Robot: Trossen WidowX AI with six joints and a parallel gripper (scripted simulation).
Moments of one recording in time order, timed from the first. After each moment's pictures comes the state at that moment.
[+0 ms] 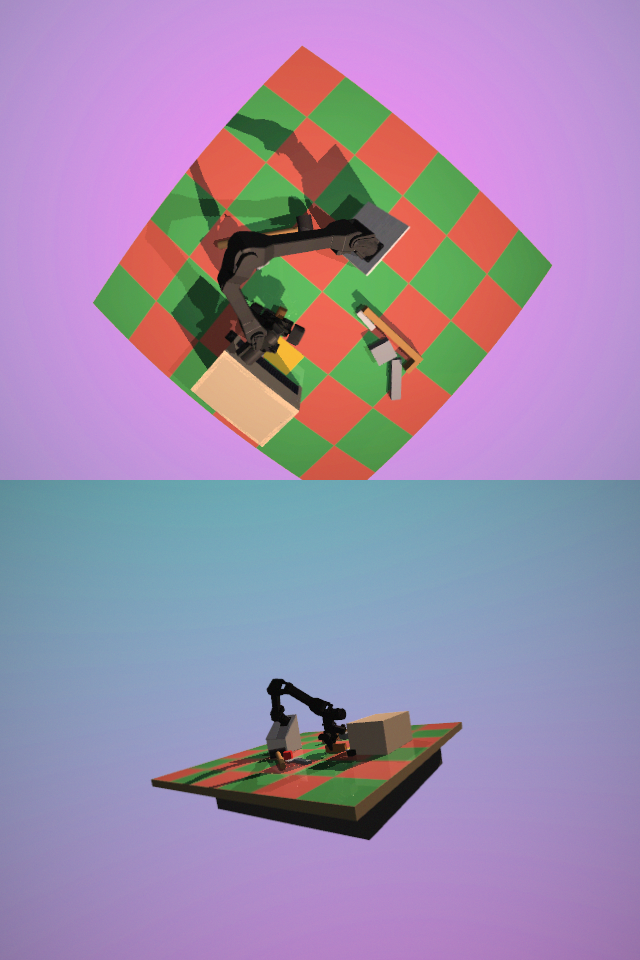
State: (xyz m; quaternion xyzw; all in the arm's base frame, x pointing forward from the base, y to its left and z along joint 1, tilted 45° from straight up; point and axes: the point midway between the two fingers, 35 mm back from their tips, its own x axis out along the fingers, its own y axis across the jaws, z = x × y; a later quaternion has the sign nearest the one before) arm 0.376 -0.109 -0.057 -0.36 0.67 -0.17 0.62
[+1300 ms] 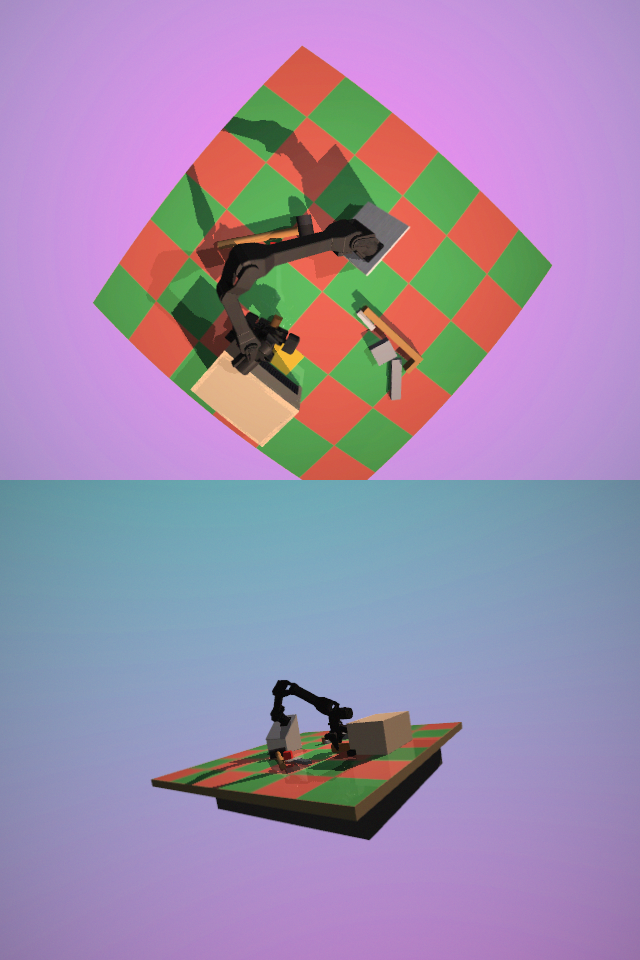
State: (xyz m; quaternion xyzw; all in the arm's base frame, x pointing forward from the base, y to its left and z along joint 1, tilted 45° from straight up) arm 0.410 -0.101 -0.061 -0.36 0.67 -0.17 0.62
